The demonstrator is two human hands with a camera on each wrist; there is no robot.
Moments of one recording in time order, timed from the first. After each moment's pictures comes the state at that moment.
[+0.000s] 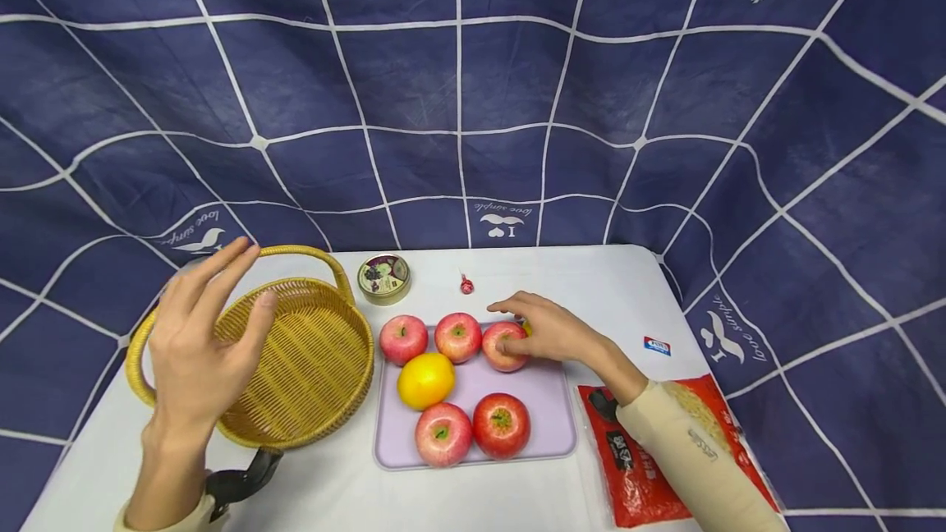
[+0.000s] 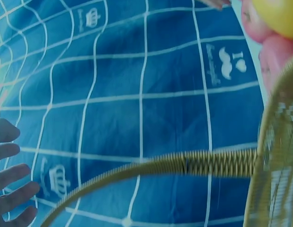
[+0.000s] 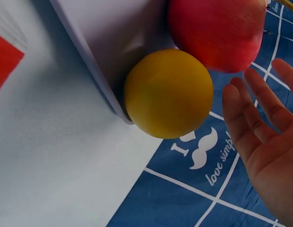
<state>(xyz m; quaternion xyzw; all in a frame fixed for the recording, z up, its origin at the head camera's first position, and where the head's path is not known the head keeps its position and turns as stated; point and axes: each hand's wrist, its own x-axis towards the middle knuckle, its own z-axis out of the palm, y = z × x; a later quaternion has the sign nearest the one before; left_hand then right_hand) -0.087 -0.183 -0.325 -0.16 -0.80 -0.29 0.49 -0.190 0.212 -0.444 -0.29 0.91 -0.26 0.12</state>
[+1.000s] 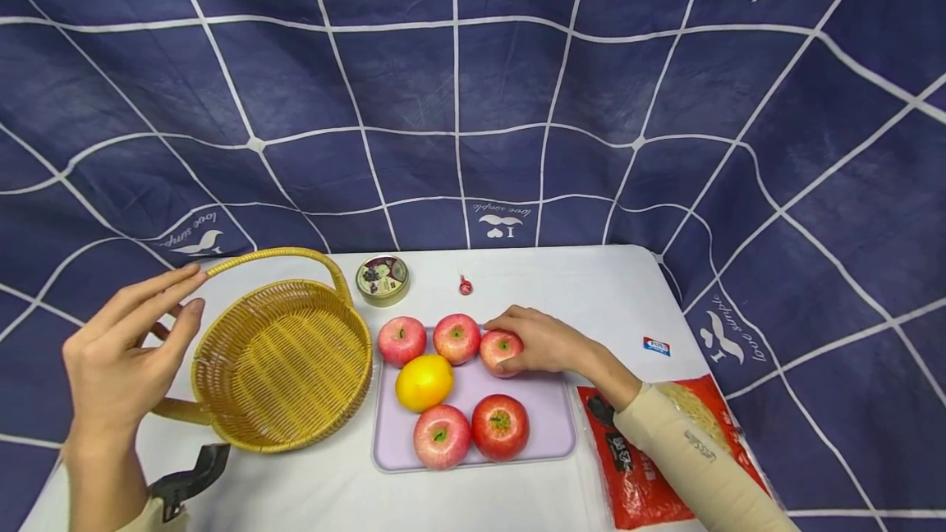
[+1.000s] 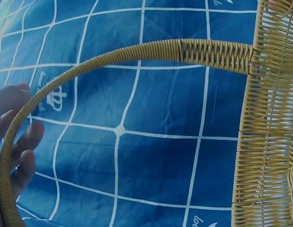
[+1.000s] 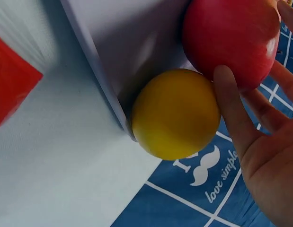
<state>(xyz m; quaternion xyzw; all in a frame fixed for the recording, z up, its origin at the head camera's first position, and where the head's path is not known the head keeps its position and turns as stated) -0.086 -0.253 -0.336 -0.18 -0.80 -0.32 0.48 -0.182 0.204 -0.453 -0.31 0.91 -0.22 0.16</state>
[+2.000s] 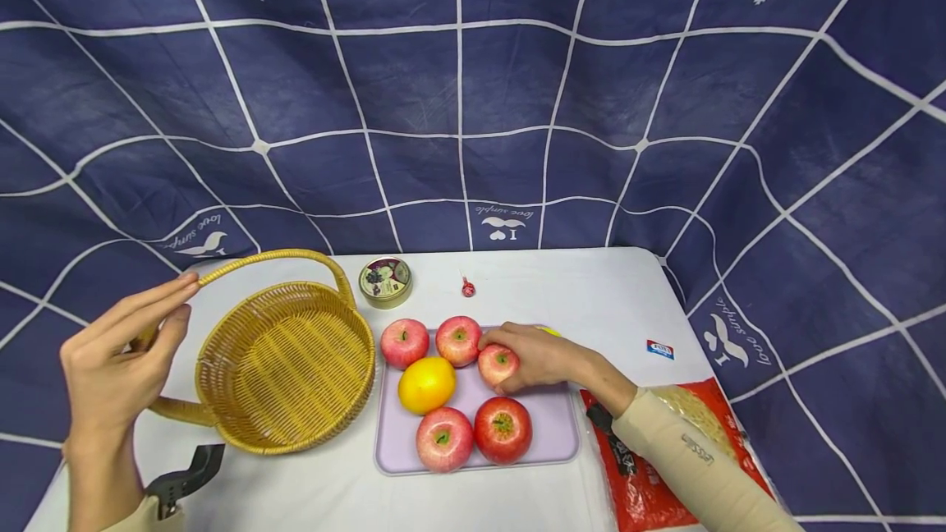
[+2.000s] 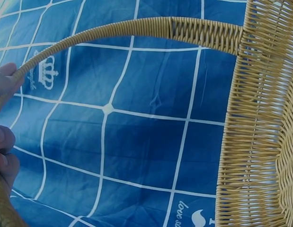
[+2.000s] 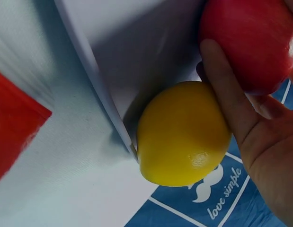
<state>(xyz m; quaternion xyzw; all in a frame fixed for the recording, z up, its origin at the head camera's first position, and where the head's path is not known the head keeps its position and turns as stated) -0.088 -0.264 -0.344 -0.22 -0.74 -0.40 0.49 -0.175 0.197 -0.463 -0.35 0.89 -0.22 0.19</state>
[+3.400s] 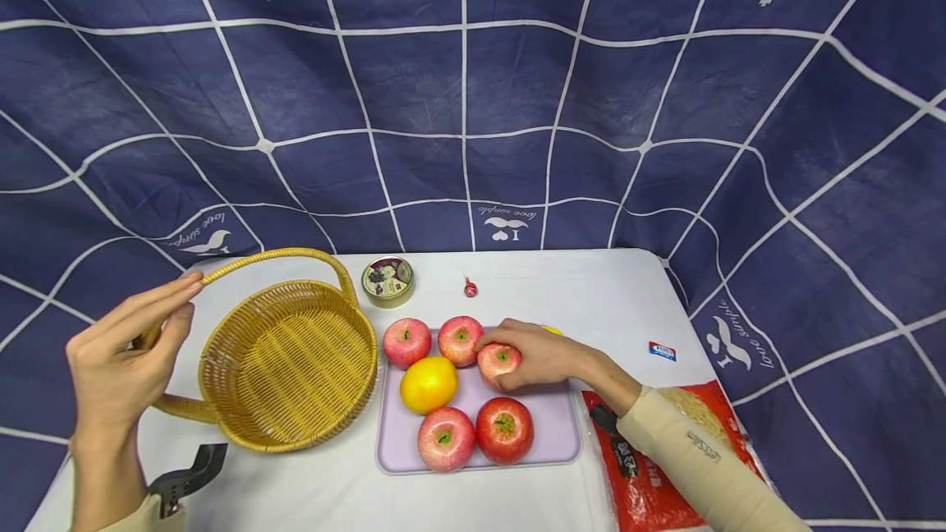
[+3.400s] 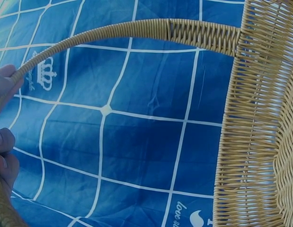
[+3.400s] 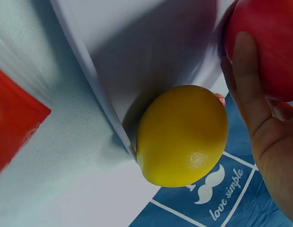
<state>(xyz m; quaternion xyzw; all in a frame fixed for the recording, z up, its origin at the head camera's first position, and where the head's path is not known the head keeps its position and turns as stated) -0.087 -0.265 -0.345 -0.22 -0.73 -0.43 0.48 -0.175 0.198 -0.459 -0.36 0.86 -0.29 0.20</state>
